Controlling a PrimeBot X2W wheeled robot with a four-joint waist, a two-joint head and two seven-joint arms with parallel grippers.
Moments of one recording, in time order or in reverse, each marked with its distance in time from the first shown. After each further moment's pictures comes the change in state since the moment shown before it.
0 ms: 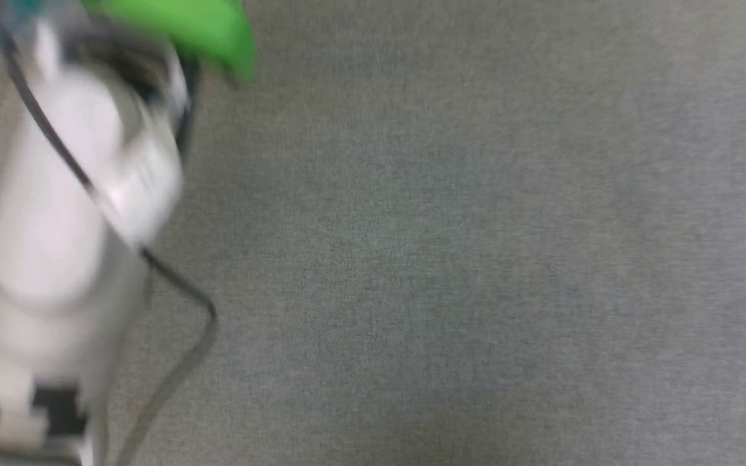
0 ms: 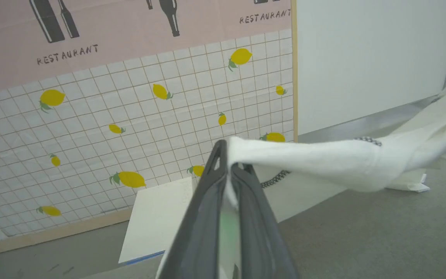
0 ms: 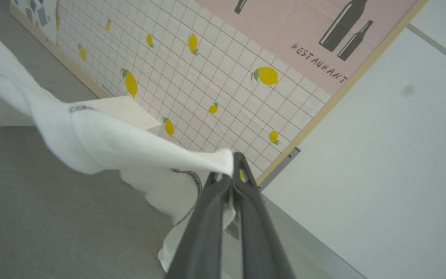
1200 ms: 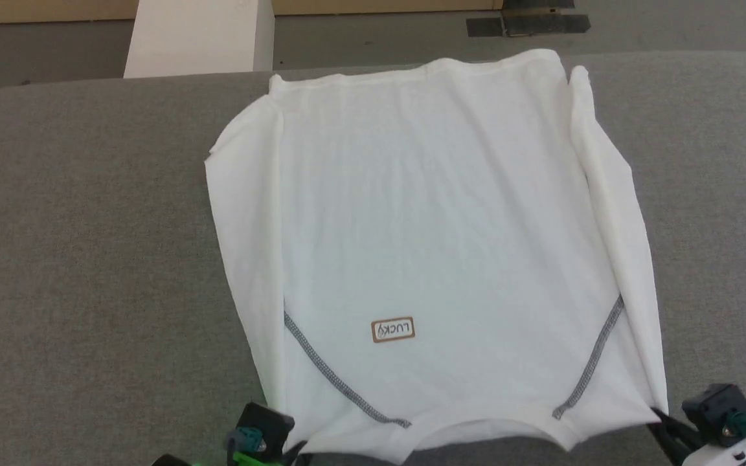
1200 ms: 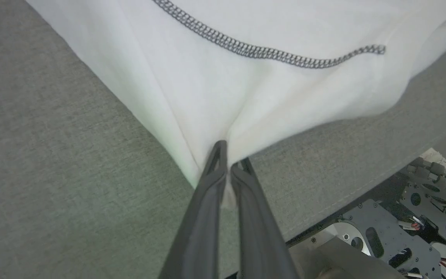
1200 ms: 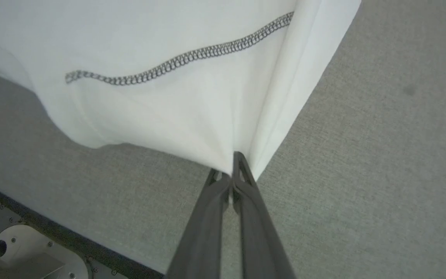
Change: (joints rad) left arm 1.022 0.171 -0.269 -0.281 -0.161 0.106 0.407; right arm 1.386 0.163 -0.326 -0.407 -0.043 0.000 0.359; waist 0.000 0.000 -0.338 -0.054
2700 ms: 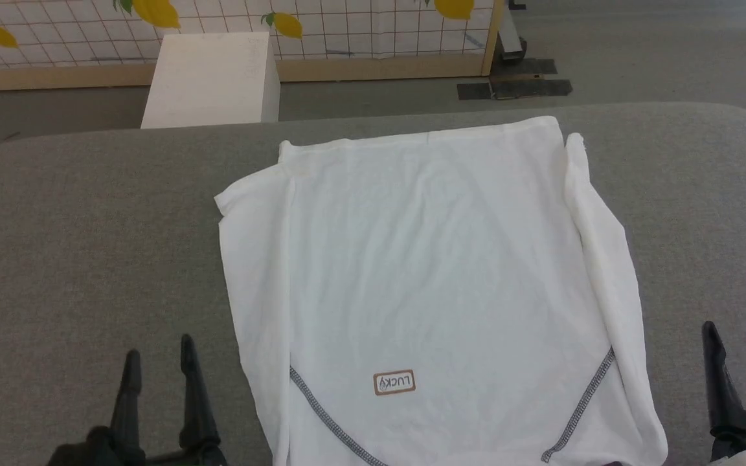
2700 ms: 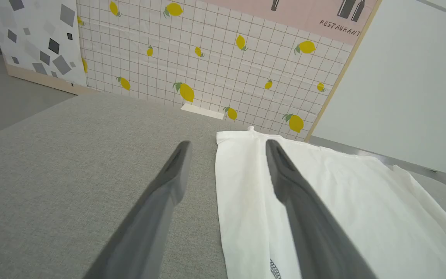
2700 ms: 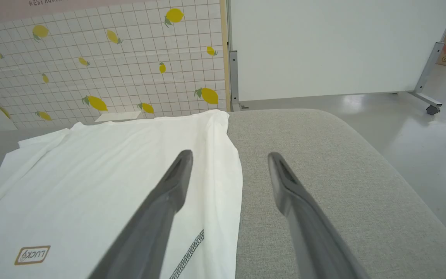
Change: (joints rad) left arm 0.185 -0.217 0.390 -0.130 -0.053 0.161 -0.715; right arm 0.049 0.417 -0.353 -0.162 -0.016 0.000 -0.305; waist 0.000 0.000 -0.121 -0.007
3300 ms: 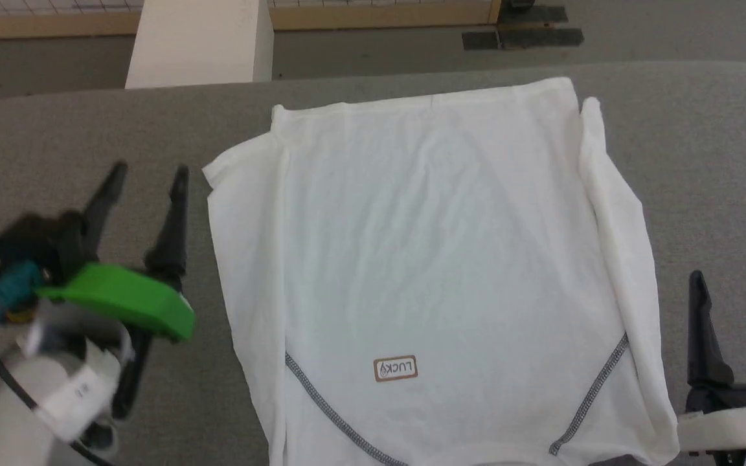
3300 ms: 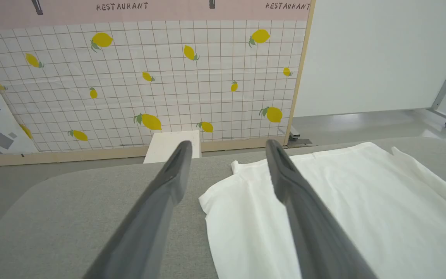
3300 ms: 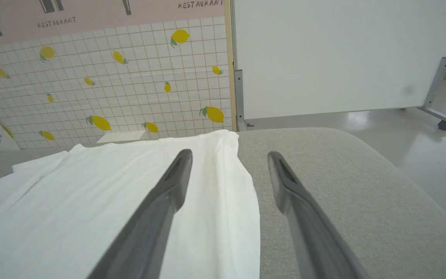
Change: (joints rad) left arm -0.436 0.136 0.054 0.081 0.072 -0.205 0.373; right arm -0.120 0.053 0.030 0.089 -0.062 0.000 -0.175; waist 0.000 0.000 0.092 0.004
